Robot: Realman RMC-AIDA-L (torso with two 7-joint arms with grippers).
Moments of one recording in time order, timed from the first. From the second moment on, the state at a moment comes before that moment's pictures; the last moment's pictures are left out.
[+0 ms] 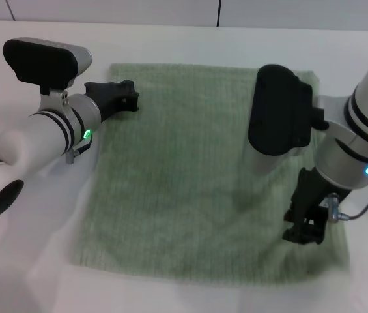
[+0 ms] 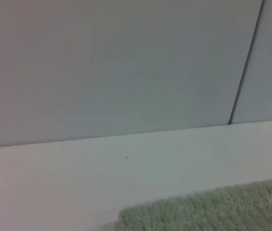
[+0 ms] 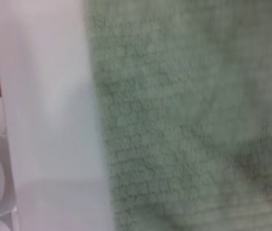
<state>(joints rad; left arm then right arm) -0.65 -2.06 -1.12 -0.42 2.89 0.26 -0.47 0.73 2.07 -1.79 -1.41 0.60 1.79 -0.66</state>
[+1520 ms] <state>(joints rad) -0.42 -2.06 -1.23 -0.34 2.88 1.12 -0.47 0.23 2.09 -1.94 -1.46 0.66 -0.09 -0.78</state>
